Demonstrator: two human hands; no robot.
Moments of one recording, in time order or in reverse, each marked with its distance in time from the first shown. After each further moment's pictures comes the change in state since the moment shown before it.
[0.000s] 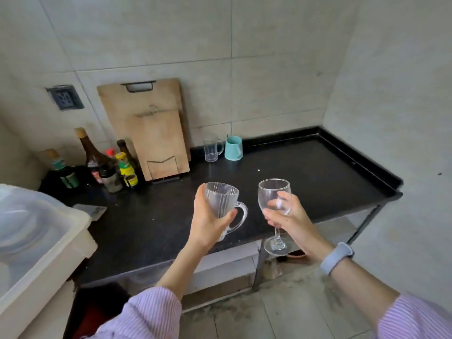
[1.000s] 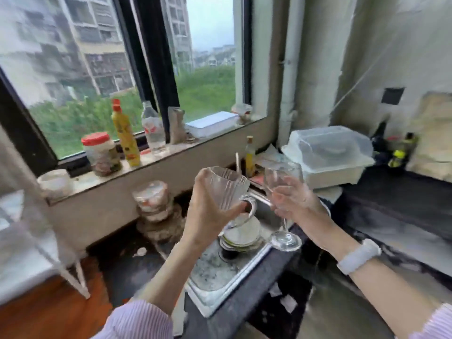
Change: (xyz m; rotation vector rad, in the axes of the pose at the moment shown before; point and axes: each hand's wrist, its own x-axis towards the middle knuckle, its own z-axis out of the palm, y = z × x) left_hand -0.731 0.158 -0.354 0.448 0.996 -0.267; right_hand -0.602 -0.065 0.323 0.138 -1.145 -0.171
